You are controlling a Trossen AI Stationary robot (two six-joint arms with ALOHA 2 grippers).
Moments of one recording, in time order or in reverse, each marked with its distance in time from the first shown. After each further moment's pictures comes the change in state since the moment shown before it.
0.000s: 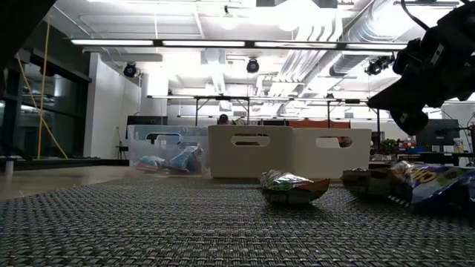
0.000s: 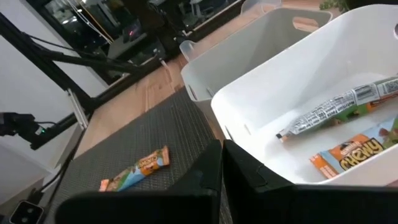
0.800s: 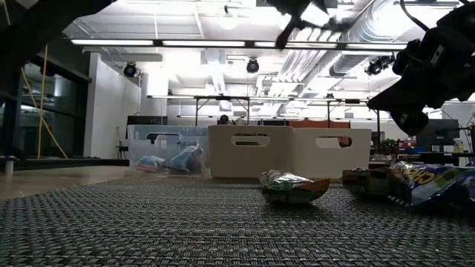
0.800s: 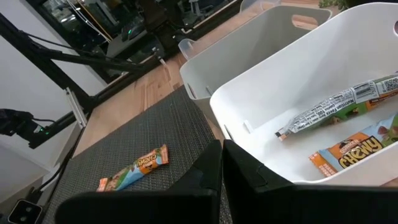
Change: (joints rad) left arm 0.313 0.008 -0.034 -0.186 -0.414 -0.280; right arm 0.000 0.008 0.000 0.001 0.000 0.000
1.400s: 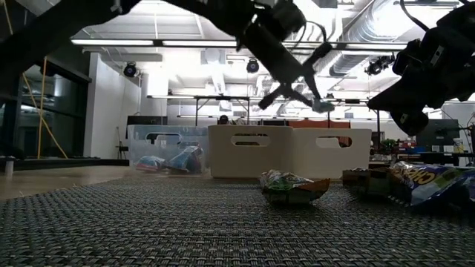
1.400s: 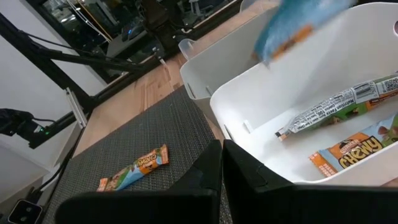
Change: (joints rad) left arm 0.065 0.072 -0.247 -0.006 0.060 -0.109; right arm 0.000 0.000 0.000 0.000 0.000 0.000
